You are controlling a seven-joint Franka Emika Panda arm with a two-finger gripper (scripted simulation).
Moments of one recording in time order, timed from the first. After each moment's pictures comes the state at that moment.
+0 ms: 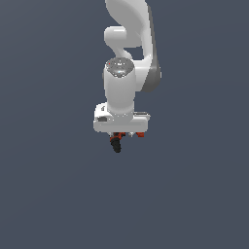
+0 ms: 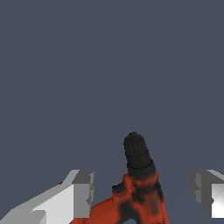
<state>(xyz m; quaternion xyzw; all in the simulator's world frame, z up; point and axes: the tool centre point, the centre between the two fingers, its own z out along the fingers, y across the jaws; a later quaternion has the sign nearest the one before) 0.008 -0.014 0.170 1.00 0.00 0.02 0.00</state>
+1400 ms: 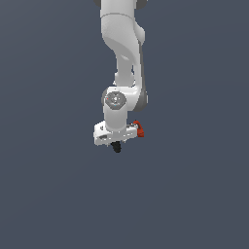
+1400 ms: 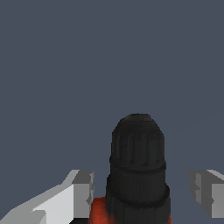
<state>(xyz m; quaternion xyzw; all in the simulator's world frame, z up) -0.023 -0.043 0.052 0.99 0.13 -0.02 0.02</state>
